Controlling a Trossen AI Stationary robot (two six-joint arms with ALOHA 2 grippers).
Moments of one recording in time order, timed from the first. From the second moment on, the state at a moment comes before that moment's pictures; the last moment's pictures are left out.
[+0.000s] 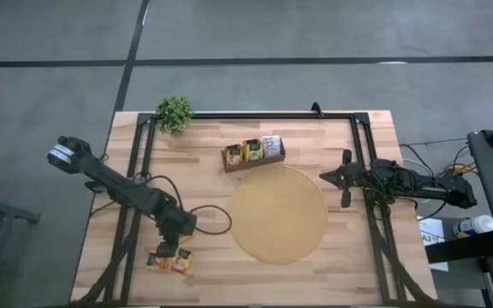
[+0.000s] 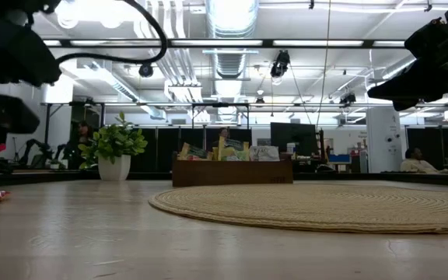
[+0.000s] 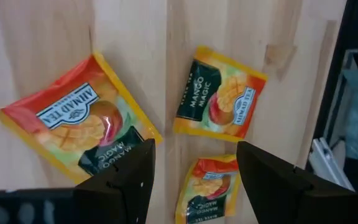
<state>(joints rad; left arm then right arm) -0.46 1.29 0.72 -0.67 0.37 -0.56 -0.10 0.04 0.09 -0.26 0.05 0.04</state>
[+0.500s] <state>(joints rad) -0.46 1.33 0.64 -0.47 0.44 -0.54 -0.10 0.04 0.09 -0.26 0.05 0.04</state>
